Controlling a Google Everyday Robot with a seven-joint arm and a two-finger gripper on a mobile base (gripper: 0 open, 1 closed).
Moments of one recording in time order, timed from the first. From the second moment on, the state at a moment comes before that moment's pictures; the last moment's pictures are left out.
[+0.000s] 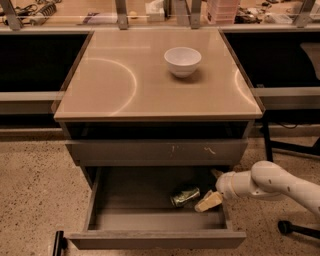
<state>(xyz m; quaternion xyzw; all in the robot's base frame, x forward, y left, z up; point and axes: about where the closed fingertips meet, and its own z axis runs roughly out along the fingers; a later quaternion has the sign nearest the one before) 0.544 -0.179 0.458 -0.45 0.80 0.24 0.31</state>
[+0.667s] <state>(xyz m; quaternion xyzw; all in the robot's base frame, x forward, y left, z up) 0.559 -0.154 0.448 -0.45 0.79 0.26 0.33</state>
